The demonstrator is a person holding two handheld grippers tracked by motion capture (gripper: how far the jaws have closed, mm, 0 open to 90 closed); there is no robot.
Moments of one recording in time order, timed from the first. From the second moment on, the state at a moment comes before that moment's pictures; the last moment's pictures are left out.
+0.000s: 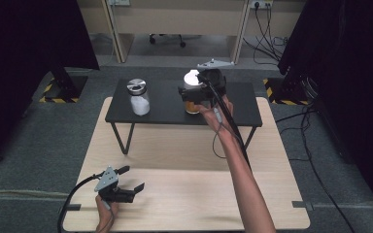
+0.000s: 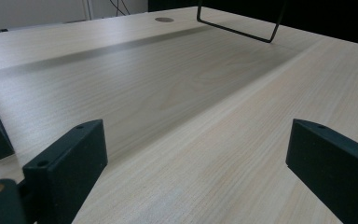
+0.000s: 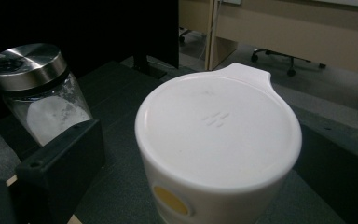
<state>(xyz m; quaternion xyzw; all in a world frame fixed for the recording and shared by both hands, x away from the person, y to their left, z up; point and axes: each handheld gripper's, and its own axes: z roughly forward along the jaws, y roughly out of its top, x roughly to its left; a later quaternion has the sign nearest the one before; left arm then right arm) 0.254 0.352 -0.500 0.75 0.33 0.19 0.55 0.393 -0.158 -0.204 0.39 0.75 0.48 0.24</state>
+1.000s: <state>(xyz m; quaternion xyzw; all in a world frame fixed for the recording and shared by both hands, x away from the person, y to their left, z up) 0.253 0.351 -0.500 0.75 0.33 0.19 0.55 0.283 -0.234 -0.326 0.28 0.75 0.57 0.15</state>
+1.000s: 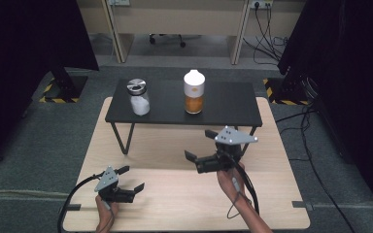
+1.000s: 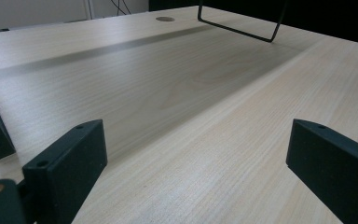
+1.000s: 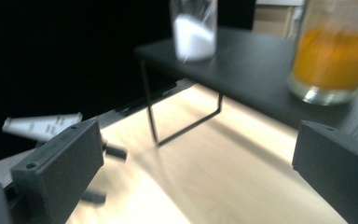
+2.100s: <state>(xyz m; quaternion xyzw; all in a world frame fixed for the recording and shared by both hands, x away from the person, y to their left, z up) 0.253 0.351 -0.500 0.75 0.33 0.19 0.55 0.279 -0.247 -0.484 0.32 0.76 0.54 0.15</state>
